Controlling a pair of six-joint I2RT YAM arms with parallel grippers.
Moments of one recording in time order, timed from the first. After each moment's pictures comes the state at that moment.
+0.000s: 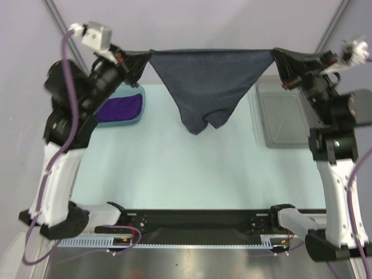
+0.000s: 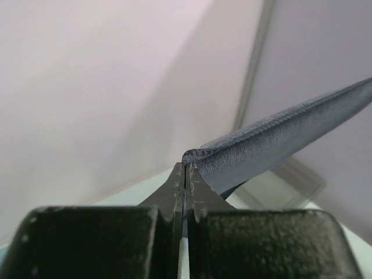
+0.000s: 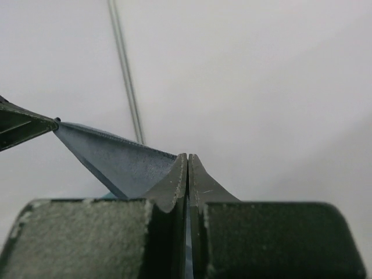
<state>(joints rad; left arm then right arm) -0.46 1.31 1.98 -0.48 0.14 -0.12 0.11 1.09 1.56 0.11 -0.44 0.38</state>
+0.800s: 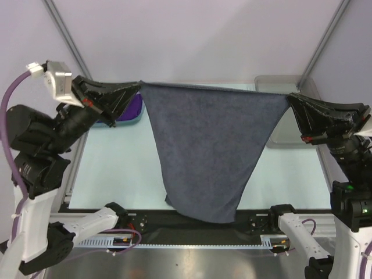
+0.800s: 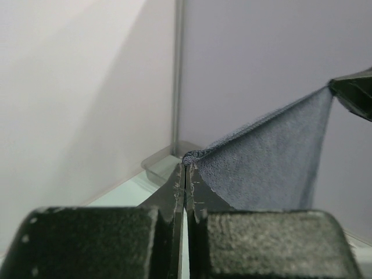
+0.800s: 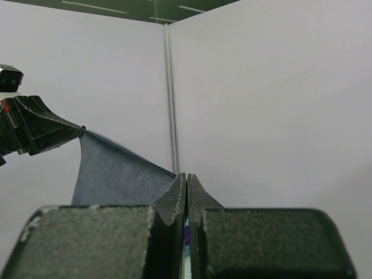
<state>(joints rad) -0.56 0.98 1.80 -0.45 0.32 -0.20 0.10 0.72 1.53 -0.12 -0.54 0.44</state>
